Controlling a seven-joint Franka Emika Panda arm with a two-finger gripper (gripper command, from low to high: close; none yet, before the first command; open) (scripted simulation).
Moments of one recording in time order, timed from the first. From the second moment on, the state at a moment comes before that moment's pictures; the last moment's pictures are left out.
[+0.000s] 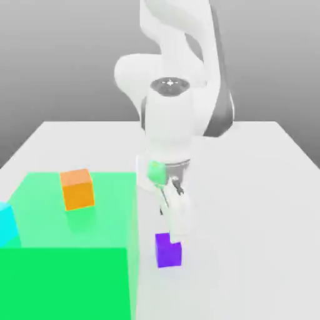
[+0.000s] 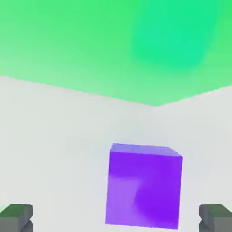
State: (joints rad) arm -0.28 0.01 0.33 -2.91 -0.01 2.92 2.27
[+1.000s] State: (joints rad) arm -0.04 -0.09 0.10 -2.66 0.28 2.77 1.95
